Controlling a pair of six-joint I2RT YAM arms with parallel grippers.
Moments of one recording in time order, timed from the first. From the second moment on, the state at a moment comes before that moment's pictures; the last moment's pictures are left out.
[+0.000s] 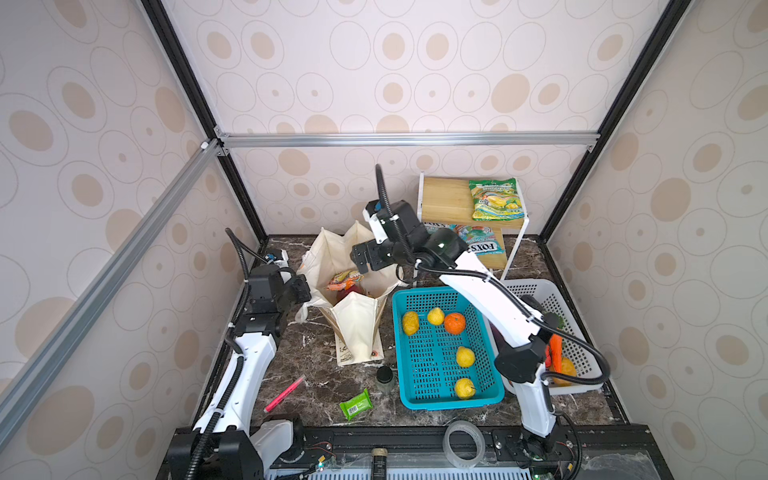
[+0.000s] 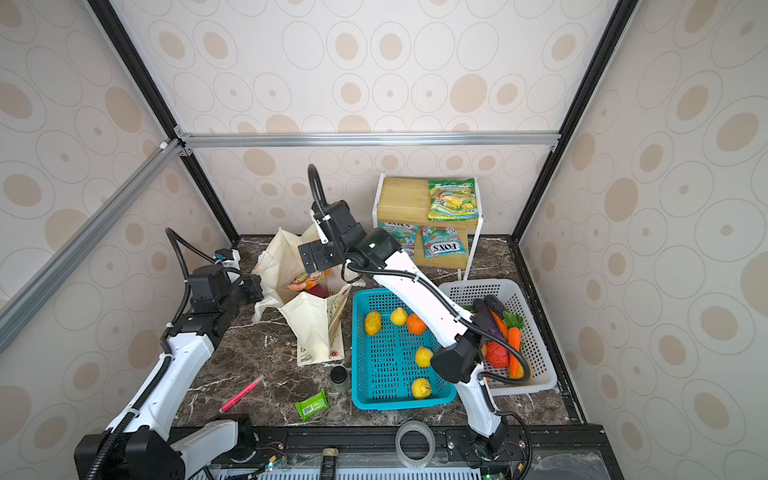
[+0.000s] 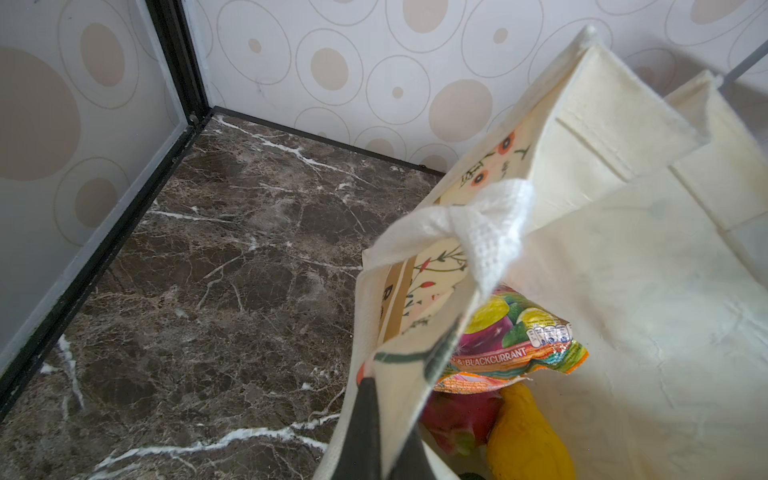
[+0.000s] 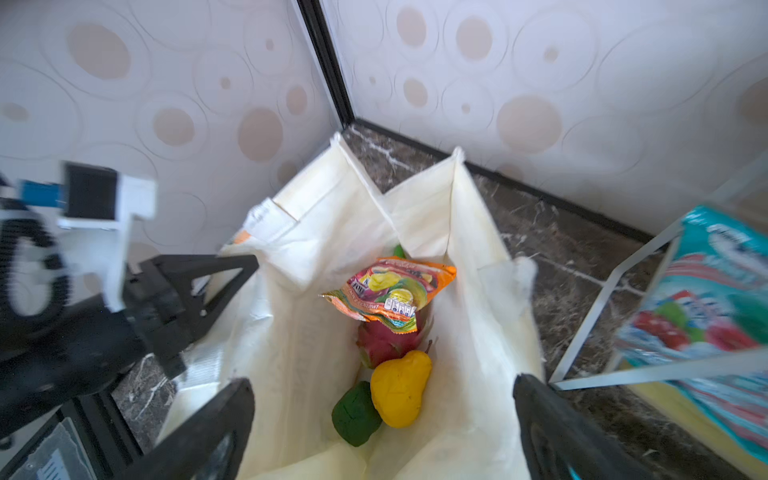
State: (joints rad) left arm 0.07 1.10 0.85 -0.24 0.12 -0.24; right arm 0.87 1.96 2.41 -0.97 0.12 0.26
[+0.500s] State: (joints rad) left arm 0.07 1.09 0.85 -0.24 0.13 -0.24; right arm 0.57 1.78 2.33 -1.06 0.36 0.19
